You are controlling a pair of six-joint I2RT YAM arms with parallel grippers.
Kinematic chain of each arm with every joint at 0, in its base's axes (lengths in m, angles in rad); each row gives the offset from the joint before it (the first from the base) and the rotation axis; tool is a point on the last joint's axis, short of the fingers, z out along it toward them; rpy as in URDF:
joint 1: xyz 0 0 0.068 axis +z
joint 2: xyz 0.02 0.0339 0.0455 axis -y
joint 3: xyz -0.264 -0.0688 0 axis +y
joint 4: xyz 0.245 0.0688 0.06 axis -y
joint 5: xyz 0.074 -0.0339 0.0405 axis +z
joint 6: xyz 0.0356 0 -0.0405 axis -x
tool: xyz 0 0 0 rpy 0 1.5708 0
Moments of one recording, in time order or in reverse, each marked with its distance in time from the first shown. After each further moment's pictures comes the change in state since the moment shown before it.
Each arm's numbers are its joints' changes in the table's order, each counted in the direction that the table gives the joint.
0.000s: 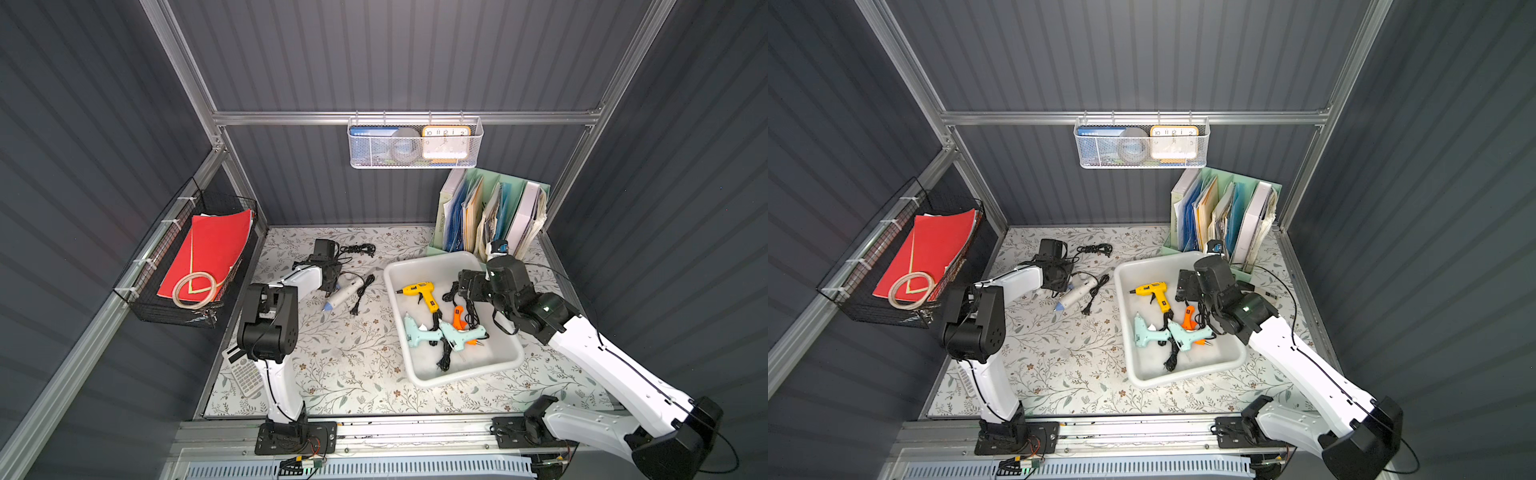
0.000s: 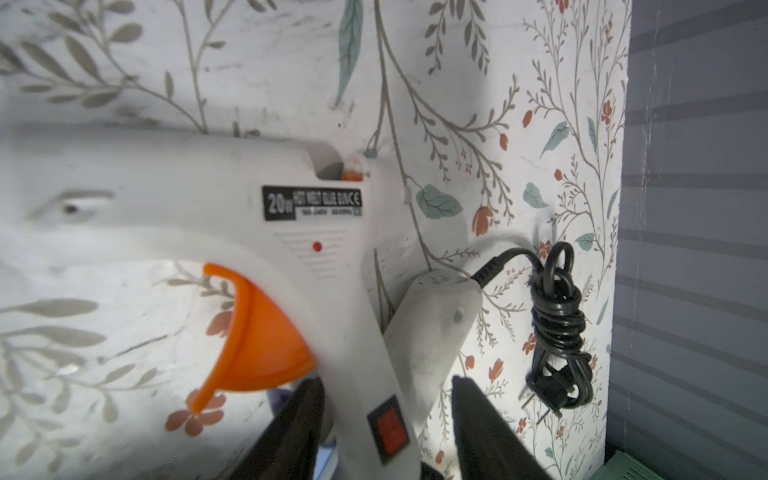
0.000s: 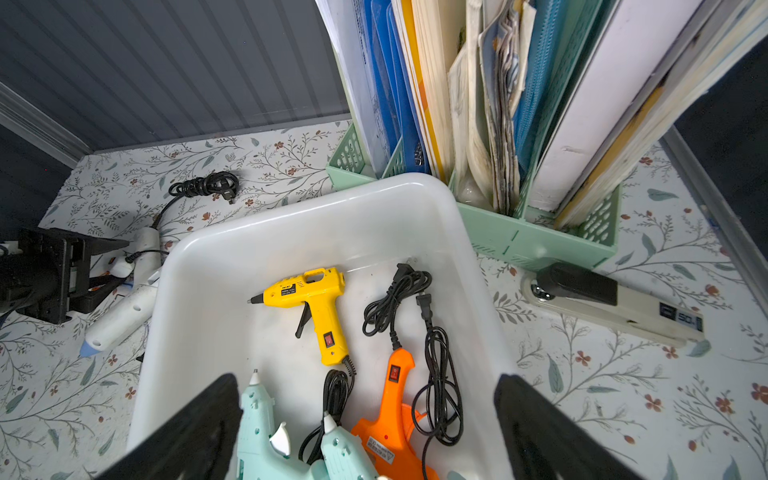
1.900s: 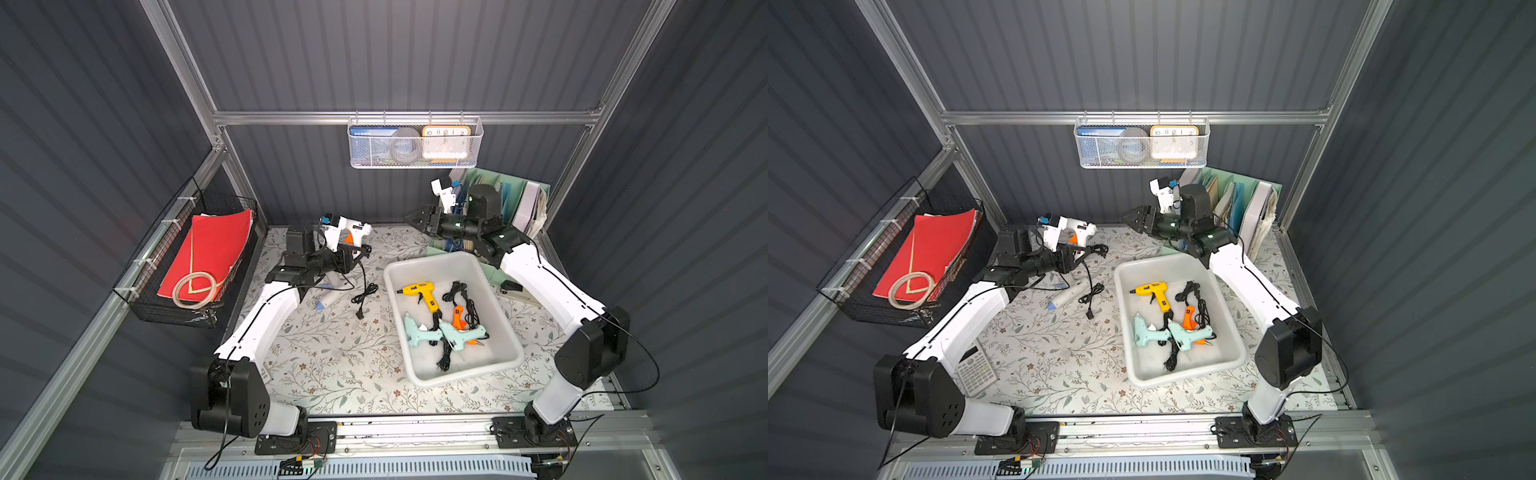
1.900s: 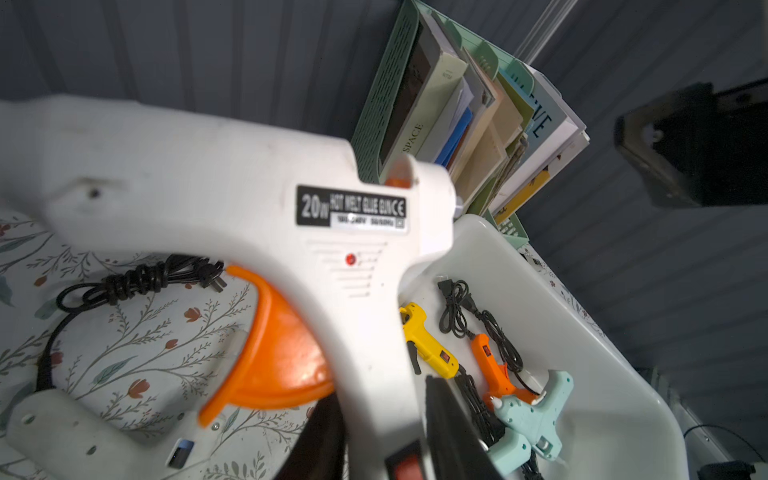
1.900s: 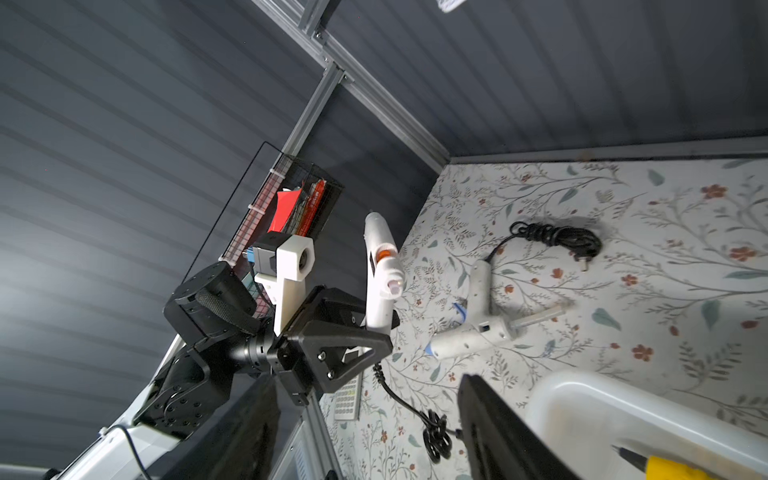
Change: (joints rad) left arm -0.022 0.527 0.109 0.048 -0.772 -1.297; right arm -0.126 -0.639 -0.636 0.380 1.077 -0.269
